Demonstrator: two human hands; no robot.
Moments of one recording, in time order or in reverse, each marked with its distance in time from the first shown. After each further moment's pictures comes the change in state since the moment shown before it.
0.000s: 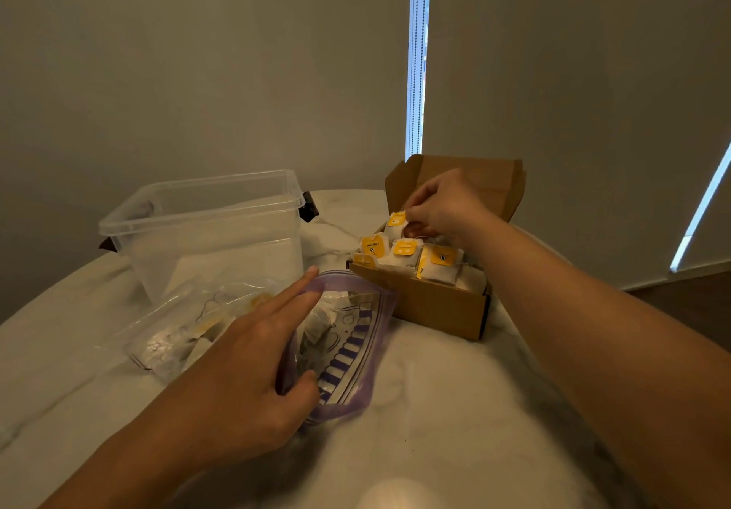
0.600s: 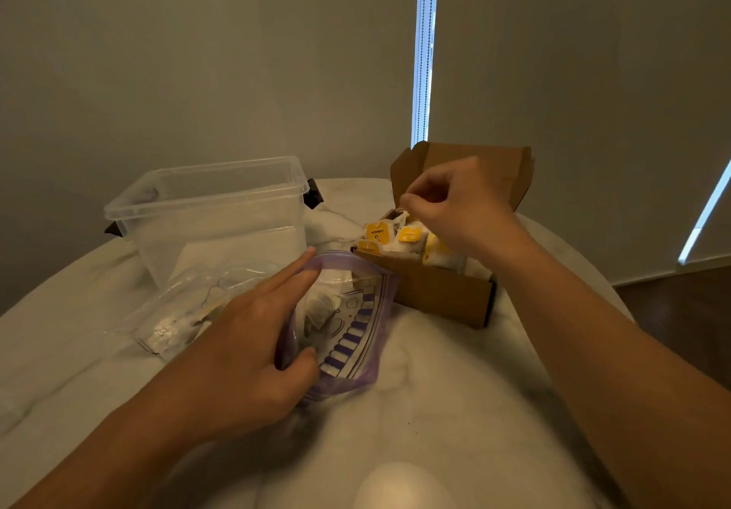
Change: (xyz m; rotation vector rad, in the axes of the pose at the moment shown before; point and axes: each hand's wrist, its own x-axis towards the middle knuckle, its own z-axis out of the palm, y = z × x) left_hand 0.001 -0.002 -0.003 -0.009 0.061 0.017; right_hand -0.070 -0.011 -0.007 -0.183 0.104 -0.429
